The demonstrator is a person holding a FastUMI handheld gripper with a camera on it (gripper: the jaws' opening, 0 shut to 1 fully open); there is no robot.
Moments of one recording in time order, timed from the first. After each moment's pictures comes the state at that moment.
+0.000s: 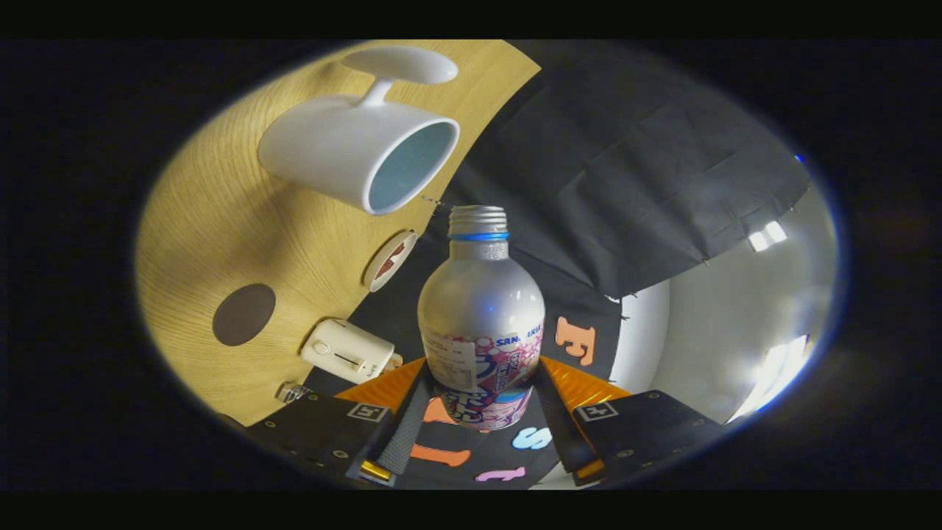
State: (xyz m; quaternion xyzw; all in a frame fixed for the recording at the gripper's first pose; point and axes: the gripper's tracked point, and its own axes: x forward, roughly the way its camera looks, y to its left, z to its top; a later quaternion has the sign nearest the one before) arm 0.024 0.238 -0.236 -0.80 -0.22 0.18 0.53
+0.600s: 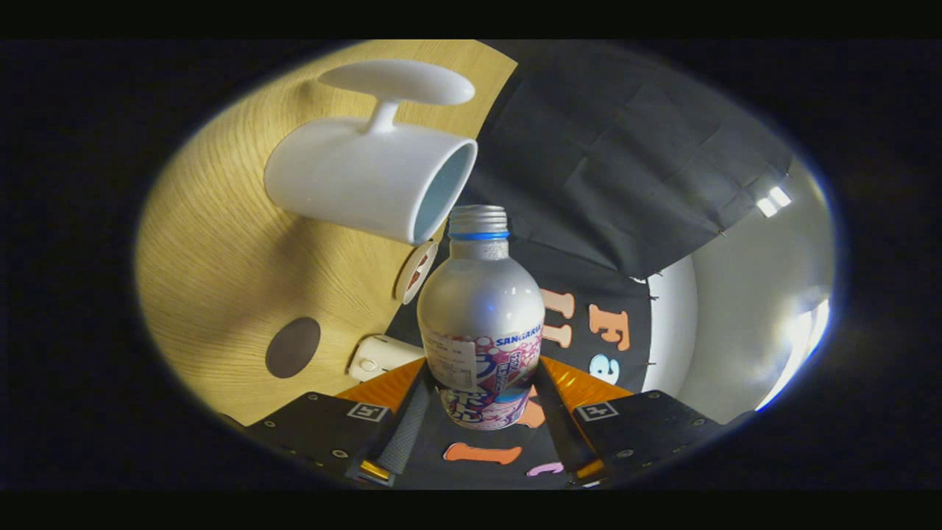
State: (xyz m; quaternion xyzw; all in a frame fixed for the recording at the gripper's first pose) arm 0.013 0.228 -0.279 -0.76 -0.16 0.21 0.60
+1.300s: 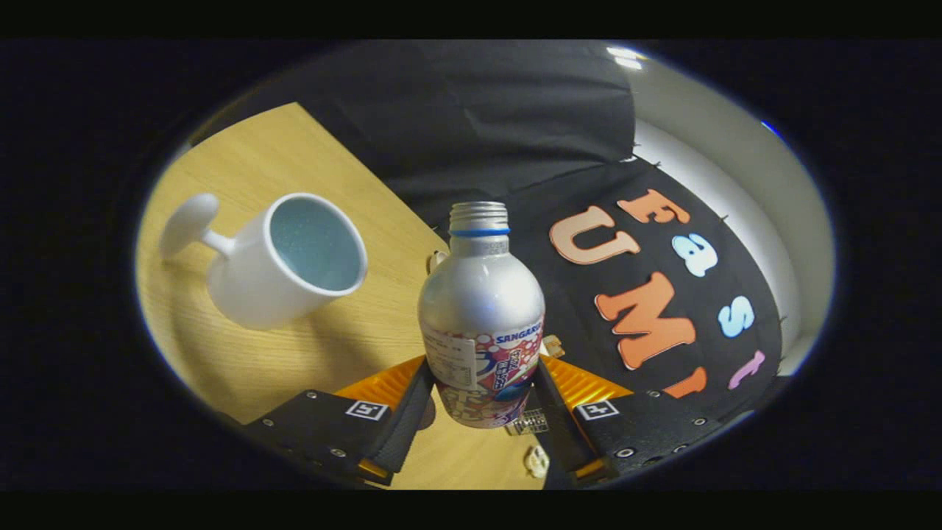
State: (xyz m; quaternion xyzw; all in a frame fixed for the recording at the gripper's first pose) arm 0.024 0.209 -0.304 -0.47 0.05 0.26 0.84
